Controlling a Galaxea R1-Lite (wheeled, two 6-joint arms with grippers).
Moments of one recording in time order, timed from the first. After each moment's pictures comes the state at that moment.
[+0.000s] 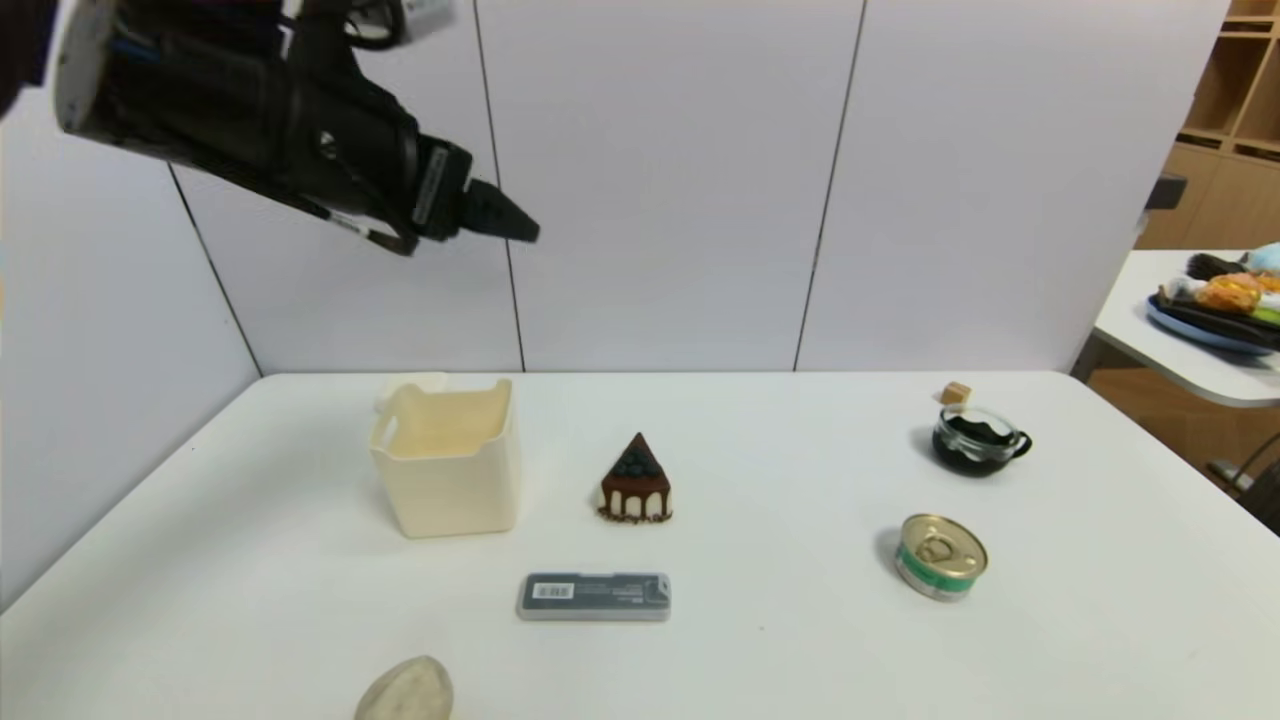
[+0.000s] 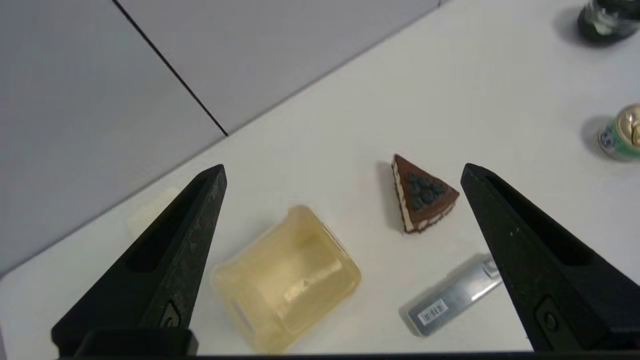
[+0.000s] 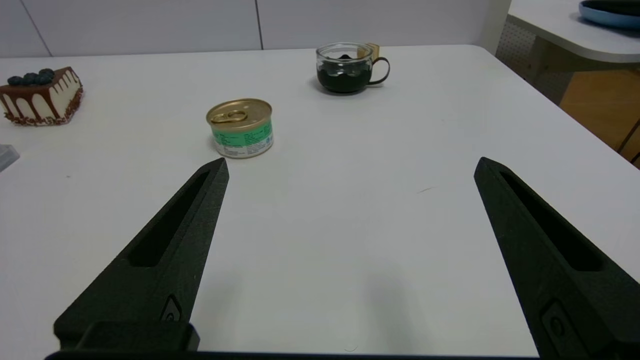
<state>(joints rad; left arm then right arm) -0.43 1.76 -1.97 0.67 -0.07 0.15 0.00 0.00 0.00 0.00 -0.02 0.01</state>
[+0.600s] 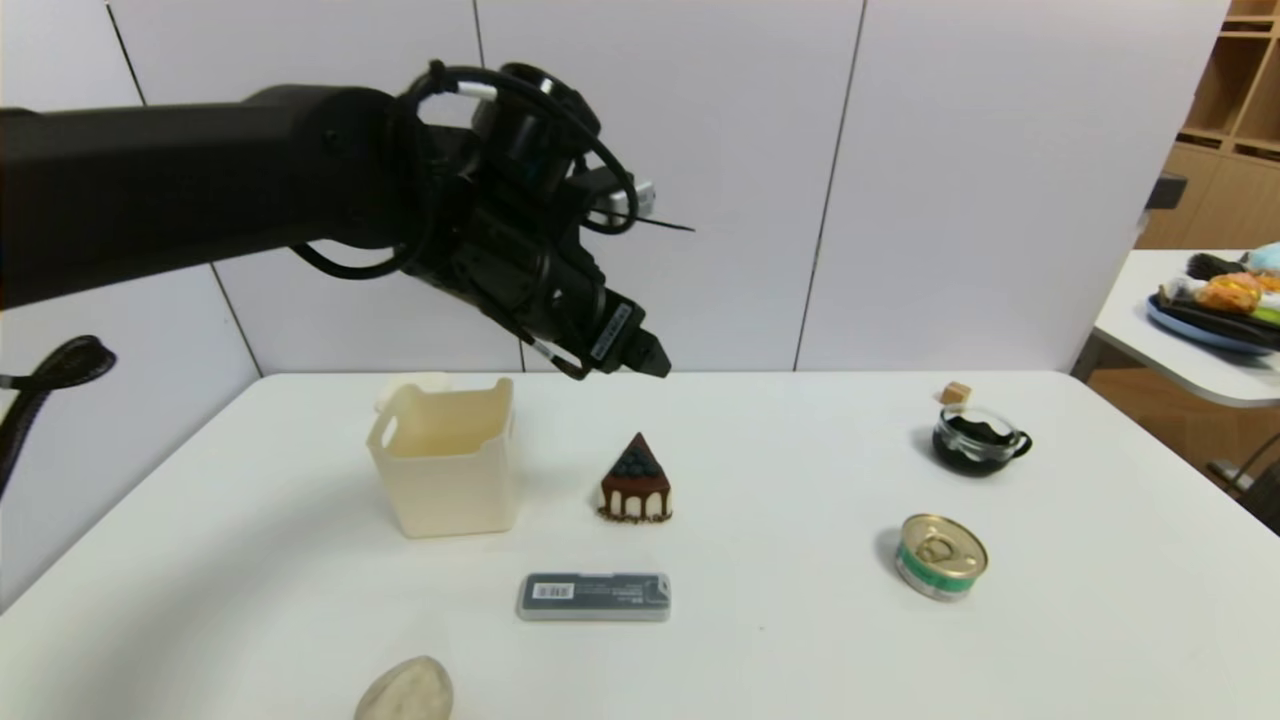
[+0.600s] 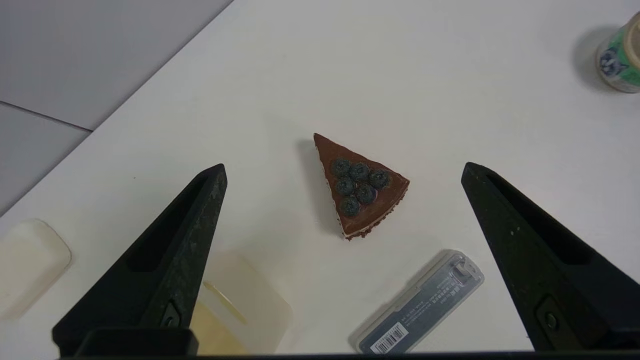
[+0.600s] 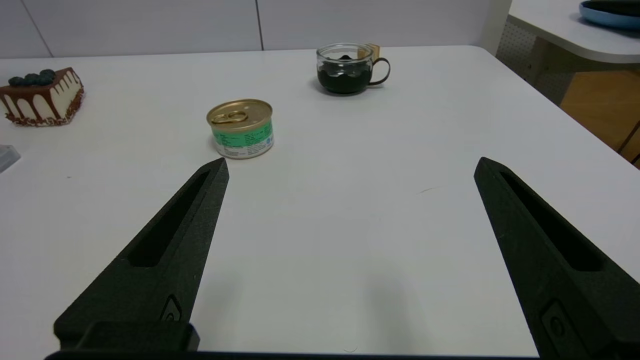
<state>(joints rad) -0.61 2.02 -1.98 0.64 -0.04 0.15 0.00 0.00 0.00 0.00 -0.02 0.01</state>
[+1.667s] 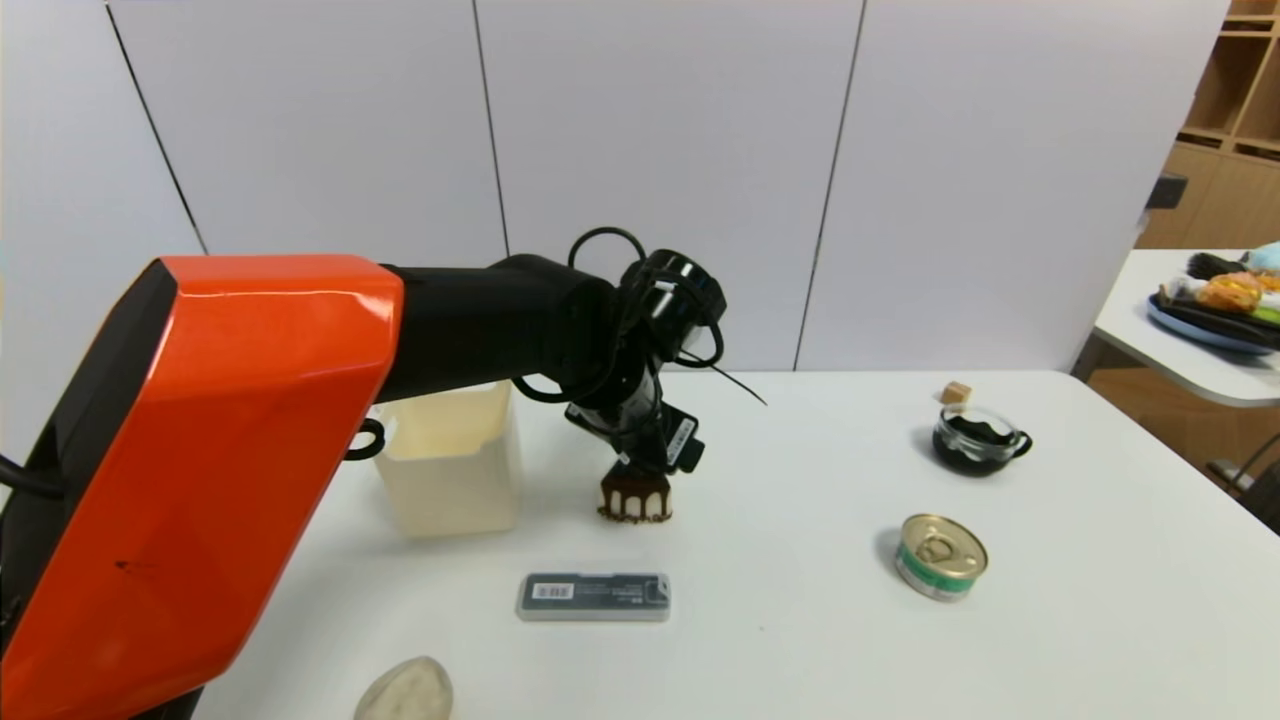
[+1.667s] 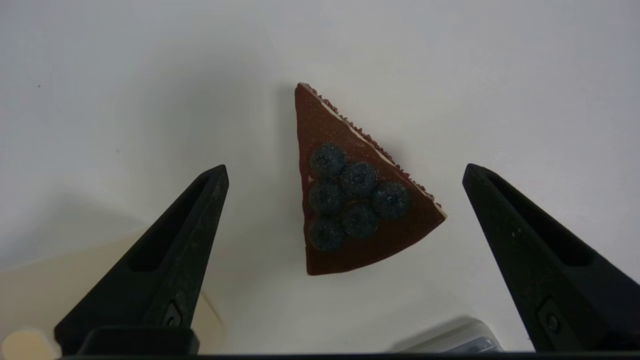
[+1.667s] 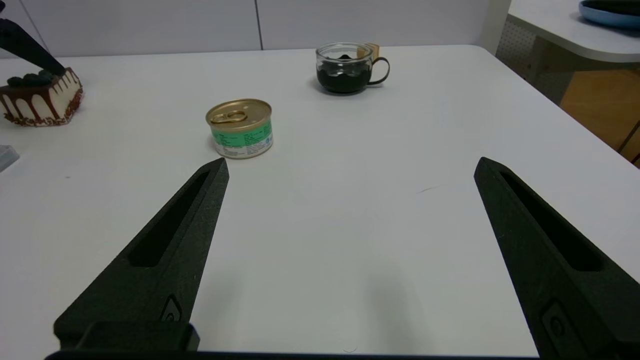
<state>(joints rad) -0.72 2.26 -1.98 0.64 0.25 -0.09 0.00 0.00 0.00 0.00 -0.02 0.02</state>
